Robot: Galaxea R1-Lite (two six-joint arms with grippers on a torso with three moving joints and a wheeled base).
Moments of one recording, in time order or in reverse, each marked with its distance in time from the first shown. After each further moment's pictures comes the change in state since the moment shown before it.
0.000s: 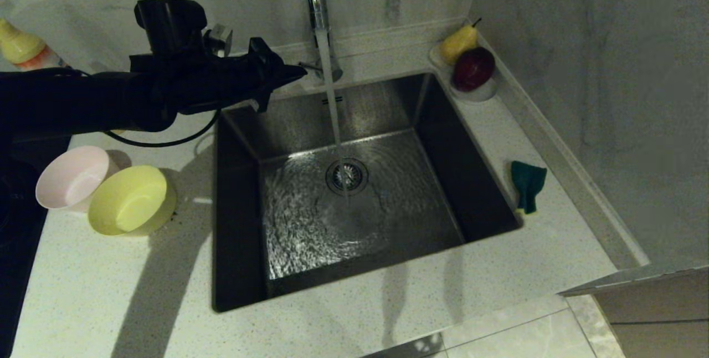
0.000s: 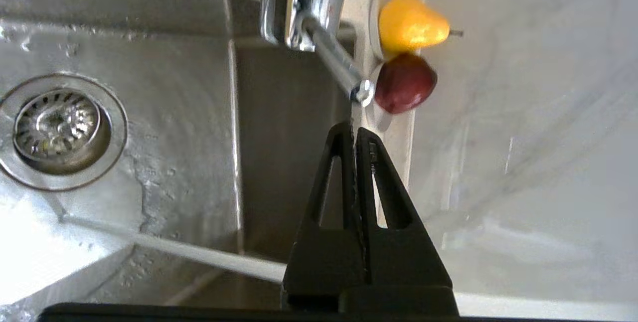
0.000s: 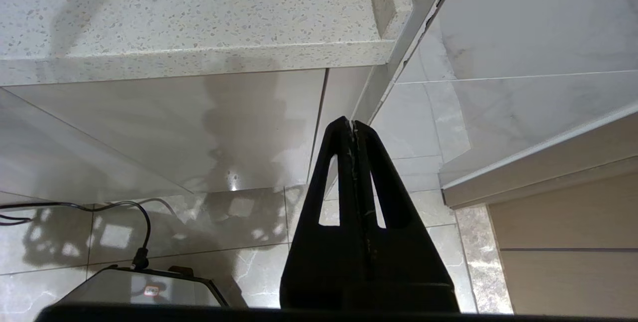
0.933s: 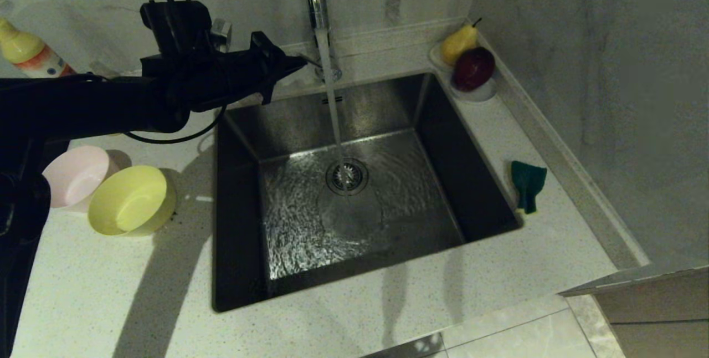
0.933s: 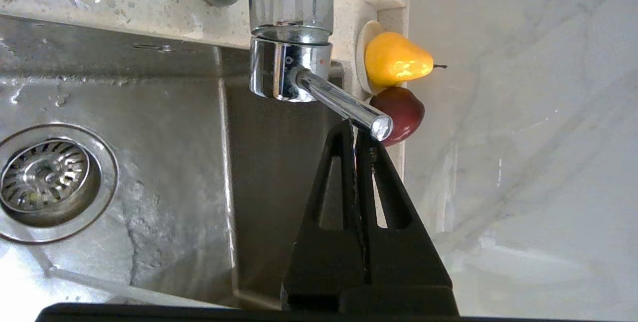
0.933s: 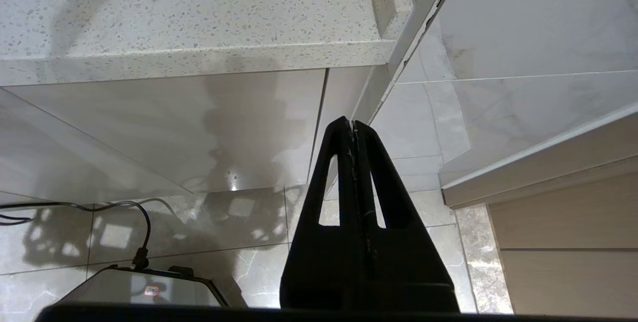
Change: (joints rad) left arm 0.002 0.059 -0.064 -0.086 0.030 -0.029; right arm 0.000 0.000 0.000 0.000 0.000 0.000
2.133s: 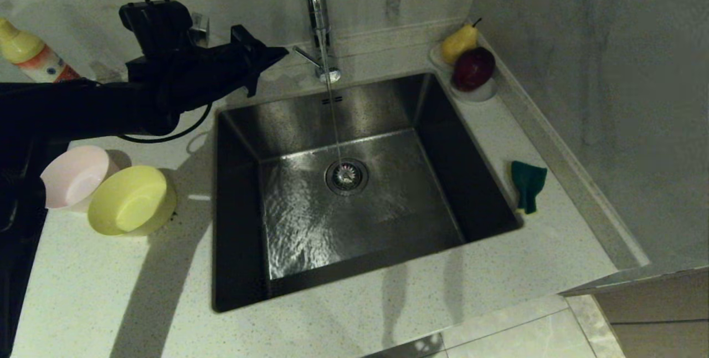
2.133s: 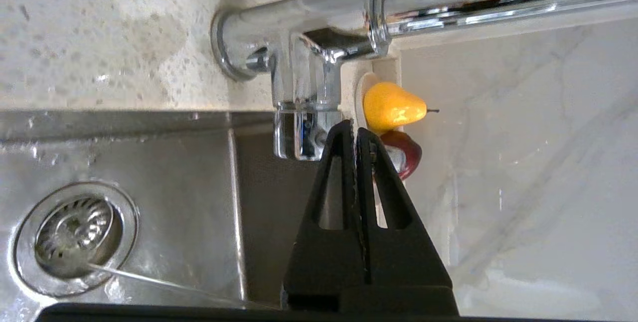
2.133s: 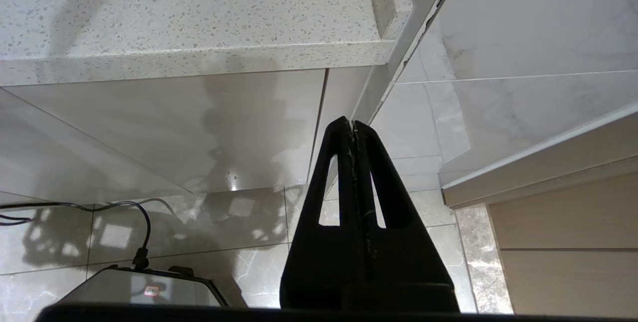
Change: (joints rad) left arm 0.060 0.015 0.010 -0.116 0.015 -0.017; right arm 0.000 0.000 0.000 0.000 0.000 0.000
